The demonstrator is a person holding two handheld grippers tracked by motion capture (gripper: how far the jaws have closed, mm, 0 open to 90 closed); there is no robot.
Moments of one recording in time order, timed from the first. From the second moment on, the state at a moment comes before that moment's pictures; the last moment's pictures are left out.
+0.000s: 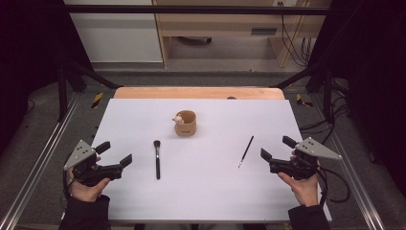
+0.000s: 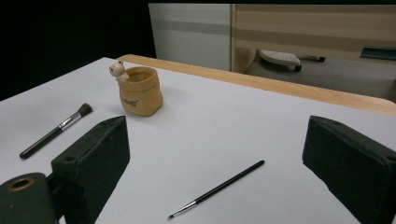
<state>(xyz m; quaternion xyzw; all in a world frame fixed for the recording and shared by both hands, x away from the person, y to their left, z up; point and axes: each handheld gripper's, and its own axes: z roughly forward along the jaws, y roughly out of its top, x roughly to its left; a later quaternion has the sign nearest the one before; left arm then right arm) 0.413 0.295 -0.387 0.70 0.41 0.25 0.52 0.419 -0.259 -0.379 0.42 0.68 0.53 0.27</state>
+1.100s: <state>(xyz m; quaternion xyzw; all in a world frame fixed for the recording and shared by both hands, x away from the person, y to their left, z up) 0.414 0.295 -0.390 0.71 0.41 0.25 0.51 0.439 -0.222 -0.386 0.43 0.71 0.50 0.26</state>
